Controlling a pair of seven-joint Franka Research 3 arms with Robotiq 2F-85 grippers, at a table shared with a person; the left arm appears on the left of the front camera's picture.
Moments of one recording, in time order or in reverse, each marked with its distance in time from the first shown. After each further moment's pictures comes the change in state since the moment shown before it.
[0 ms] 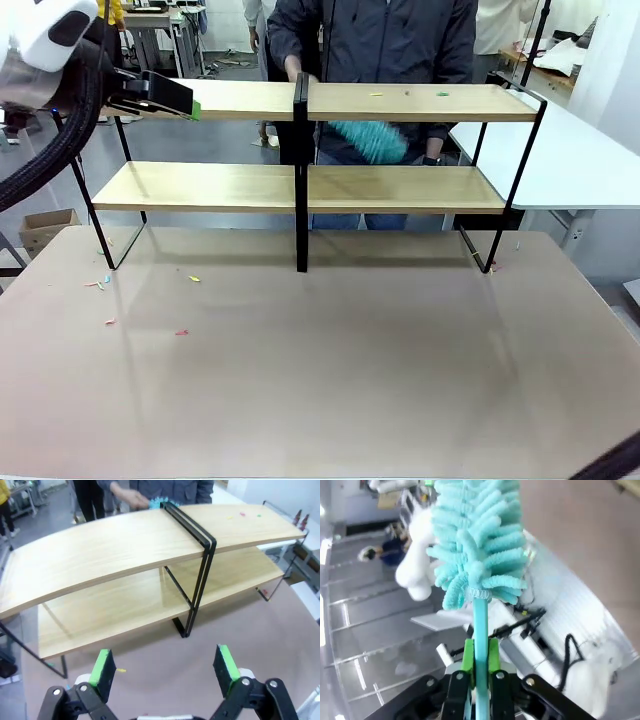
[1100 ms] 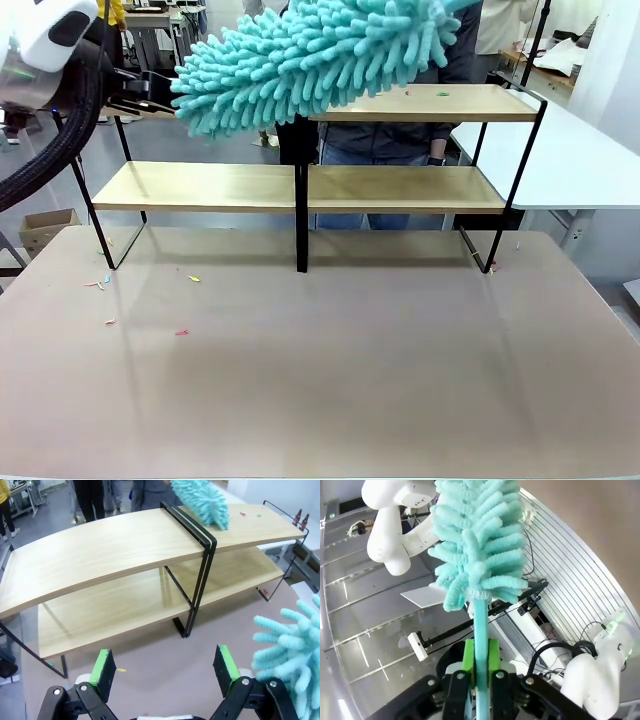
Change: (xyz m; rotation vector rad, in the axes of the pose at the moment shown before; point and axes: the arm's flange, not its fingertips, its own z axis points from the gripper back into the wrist) left arm 0.000 0.000 0.000 0.000 0.001 0.000; right arm -0.032 -0.054 -0.118 -0.009 0.157 -0.001
